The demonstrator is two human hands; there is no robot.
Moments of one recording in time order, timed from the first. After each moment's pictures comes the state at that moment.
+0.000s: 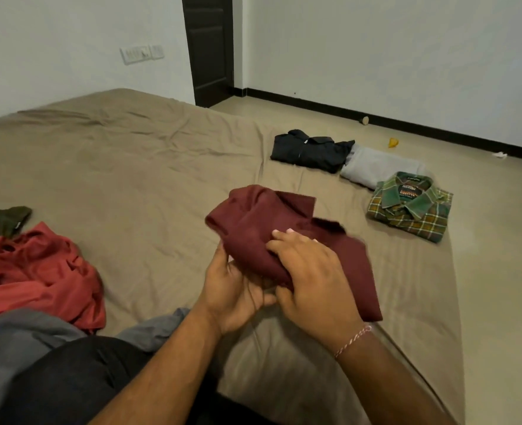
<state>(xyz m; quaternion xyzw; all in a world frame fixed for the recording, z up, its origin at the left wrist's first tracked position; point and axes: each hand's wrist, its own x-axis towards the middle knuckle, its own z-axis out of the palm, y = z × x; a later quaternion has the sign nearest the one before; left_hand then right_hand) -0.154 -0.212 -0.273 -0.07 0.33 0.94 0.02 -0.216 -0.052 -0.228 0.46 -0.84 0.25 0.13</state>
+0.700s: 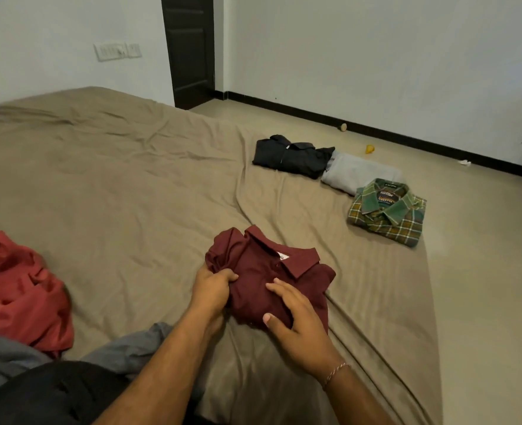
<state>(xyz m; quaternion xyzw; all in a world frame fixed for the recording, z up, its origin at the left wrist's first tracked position) -0.195 -0.221 -0.305 -0.34 0.51 0.77 -0.17 -0.229 -0.027 -0.326 0.32 -0.85 0.42 -0.11</state>
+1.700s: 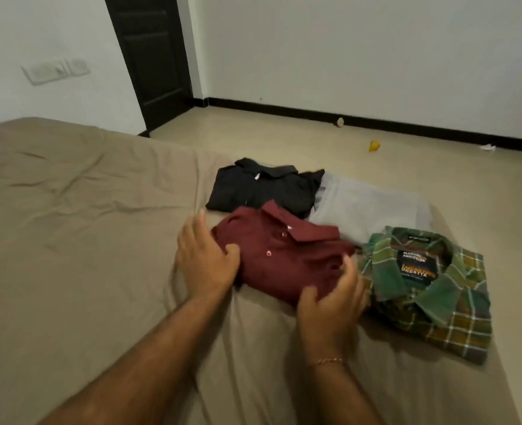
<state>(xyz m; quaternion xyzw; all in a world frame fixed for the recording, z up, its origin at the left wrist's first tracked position) -0.545 -0.283 -0.316 -0.31 0.86 0.28 -0.29 -0.550 -0.091 -0.338 -0.02 -0.81 0.55 0.20</state>
